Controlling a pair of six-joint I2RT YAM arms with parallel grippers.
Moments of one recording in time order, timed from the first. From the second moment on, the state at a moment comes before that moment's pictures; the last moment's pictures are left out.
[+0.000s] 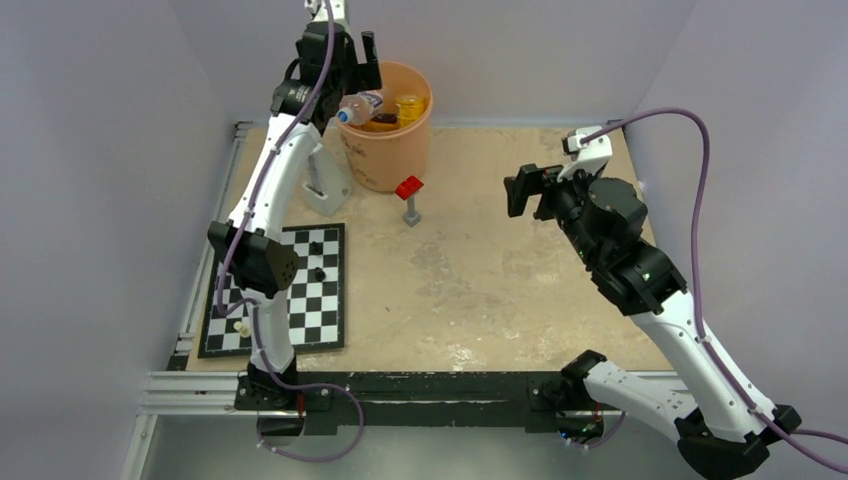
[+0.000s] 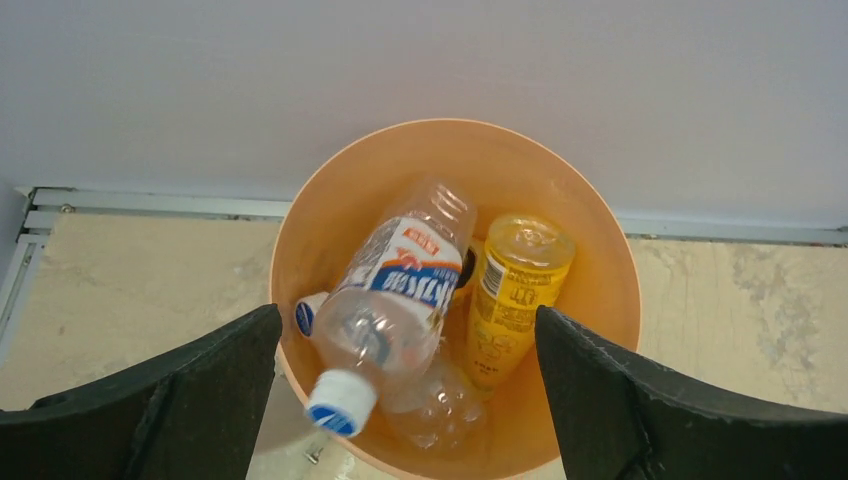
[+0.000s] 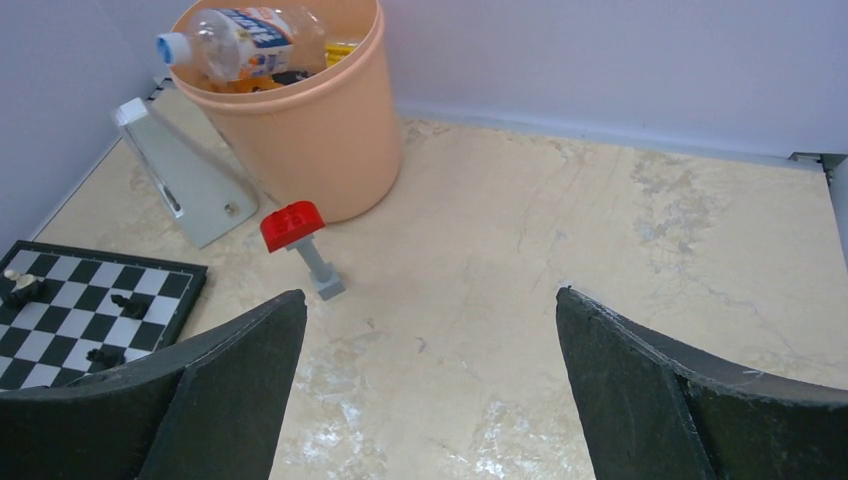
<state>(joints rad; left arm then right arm) -0.31 2.02 2.35 -0.63 -0.28 -0.24 0.59 0.90 1.20 -0.43 0.32 0.14</state>
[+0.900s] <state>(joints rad) -0.38 0.94 1.22 -0.88 0.03 -0.42 0.59 0.94 1.20 -0.65 0.46 0.37</state>
